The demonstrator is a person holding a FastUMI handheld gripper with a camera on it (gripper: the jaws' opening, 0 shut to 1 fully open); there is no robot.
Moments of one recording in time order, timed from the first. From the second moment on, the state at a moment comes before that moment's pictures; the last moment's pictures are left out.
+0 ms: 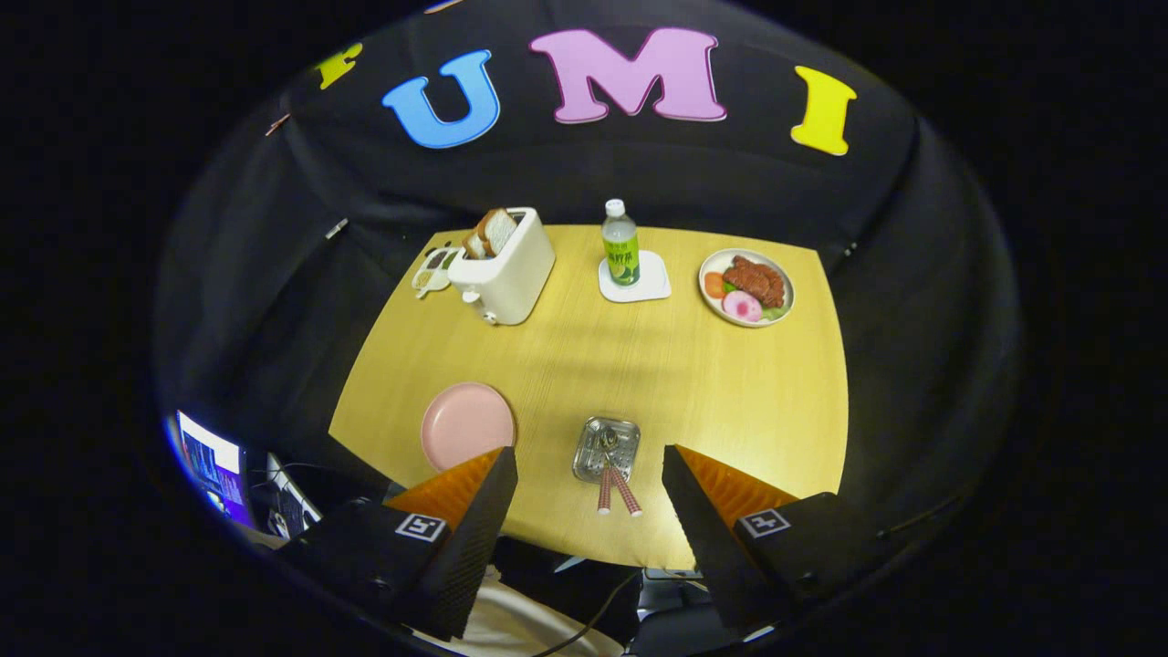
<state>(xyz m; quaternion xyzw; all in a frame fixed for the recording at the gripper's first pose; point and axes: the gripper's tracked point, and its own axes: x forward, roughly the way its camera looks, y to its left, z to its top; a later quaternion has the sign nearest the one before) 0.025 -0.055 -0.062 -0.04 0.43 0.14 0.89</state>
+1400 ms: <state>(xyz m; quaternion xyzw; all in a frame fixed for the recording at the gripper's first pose) 0.009 0.027 0.046 0.01 0.03 0.04 1.00</state>
